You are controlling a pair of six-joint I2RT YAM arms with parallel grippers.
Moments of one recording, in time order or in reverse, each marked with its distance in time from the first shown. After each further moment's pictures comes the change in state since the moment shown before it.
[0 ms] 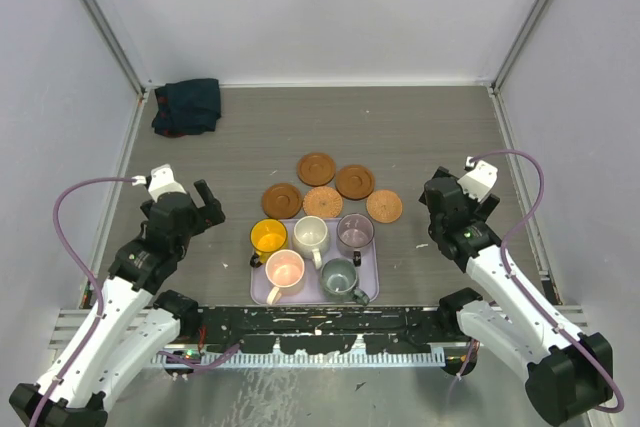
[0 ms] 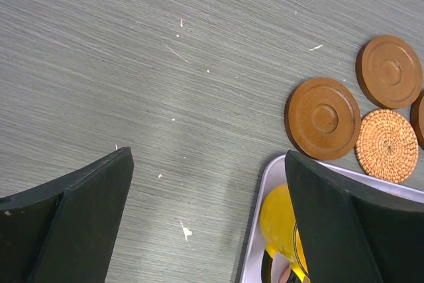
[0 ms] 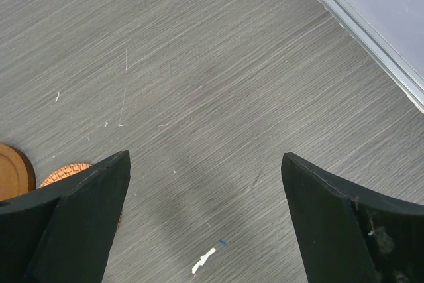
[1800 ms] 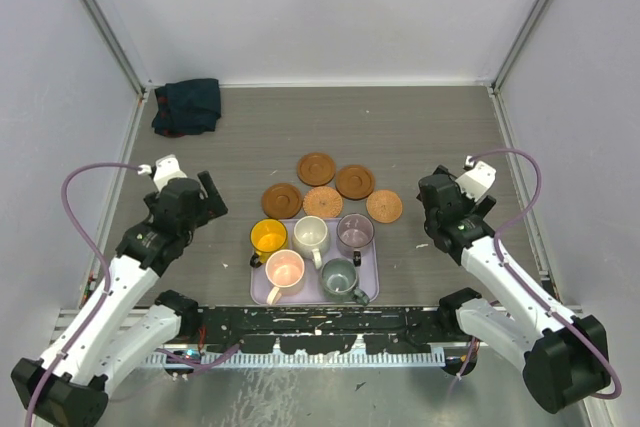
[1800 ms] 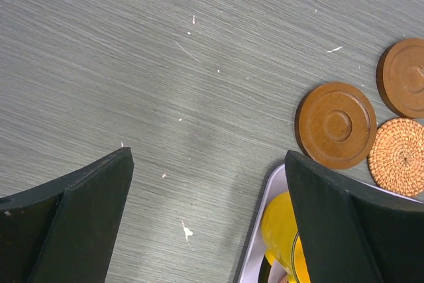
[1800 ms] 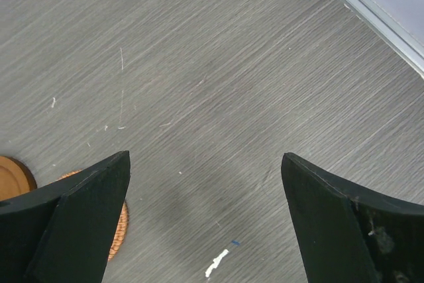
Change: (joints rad) left arm 0.000 0.119 0.069 -0.030 -0.039 -0.035; right arm 0.002 0.083 0.010 0.000 0.018 0.079
